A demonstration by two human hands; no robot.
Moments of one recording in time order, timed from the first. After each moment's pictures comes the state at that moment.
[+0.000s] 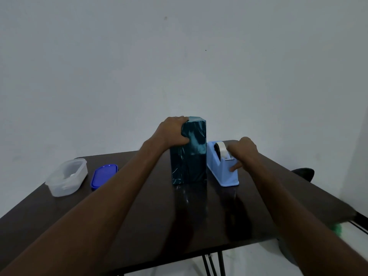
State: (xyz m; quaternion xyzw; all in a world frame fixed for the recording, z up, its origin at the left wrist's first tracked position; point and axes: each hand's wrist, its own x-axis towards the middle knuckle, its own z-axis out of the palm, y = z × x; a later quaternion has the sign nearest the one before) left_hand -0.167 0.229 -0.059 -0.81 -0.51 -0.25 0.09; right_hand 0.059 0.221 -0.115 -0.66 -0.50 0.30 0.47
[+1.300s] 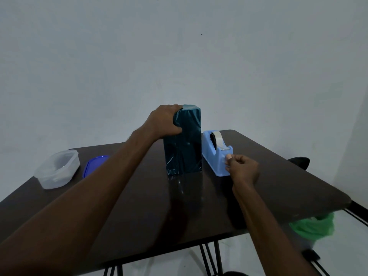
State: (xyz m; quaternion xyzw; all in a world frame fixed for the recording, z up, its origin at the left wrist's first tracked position) left_hand -0.171 0.229 -0.064 -0.82 -0.50 -0.27 0.08; right_hand 0.048 0.205 -0.214 -0.60 -0.32 0.30 0.67
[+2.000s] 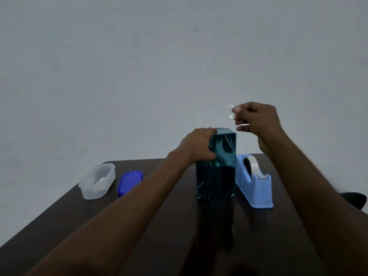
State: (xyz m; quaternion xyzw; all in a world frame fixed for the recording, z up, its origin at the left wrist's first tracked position) left_hand -0.168 0.227 -0.064 -0.82 -0.52 -0.24 0.09; right_hand 0.016 0.215 -0.026 -0.35 -0.60 0.33 0.64
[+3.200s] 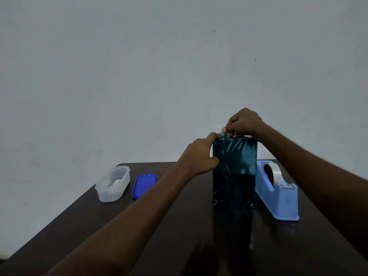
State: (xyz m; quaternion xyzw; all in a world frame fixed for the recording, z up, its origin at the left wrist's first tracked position) left_hand -0.209 0.213 -0.085 -0.79 -0.51 -0.34 0.05; right_hand -0.040 0.296 -0.014 -0.53 -0.75 0.14 0.36
